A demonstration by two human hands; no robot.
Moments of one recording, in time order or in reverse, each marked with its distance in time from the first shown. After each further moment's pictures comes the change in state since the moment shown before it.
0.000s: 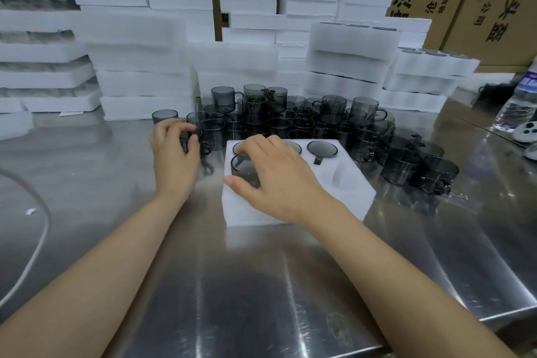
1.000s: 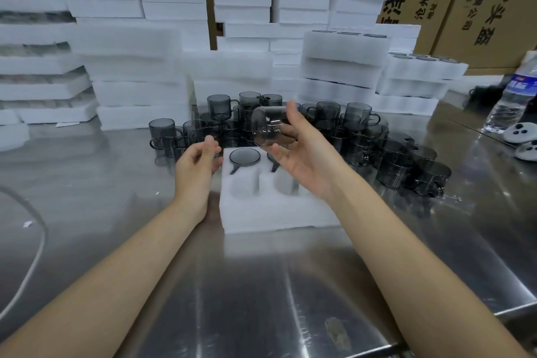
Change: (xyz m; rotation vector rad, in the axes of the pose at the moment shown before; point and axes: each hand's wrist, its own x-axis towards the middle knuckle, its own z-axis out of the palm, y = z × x) left_hand -0.020 0.026 0.024 -0.813 -0.131 -0.486; right_hand 0.025 0.043 -0.024 1.758 0.095 0.482
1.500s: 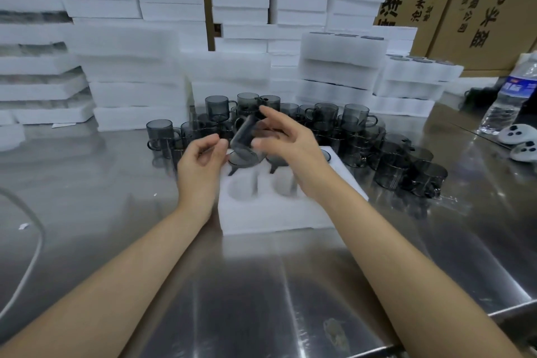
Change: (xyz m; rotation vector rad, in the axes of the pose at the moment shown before) left_hand -0.010 0.004 0.010 -0.026 -0.049 0.204; right_hand 0.003 0.009 0.004 -0.469 0.035 -0.224
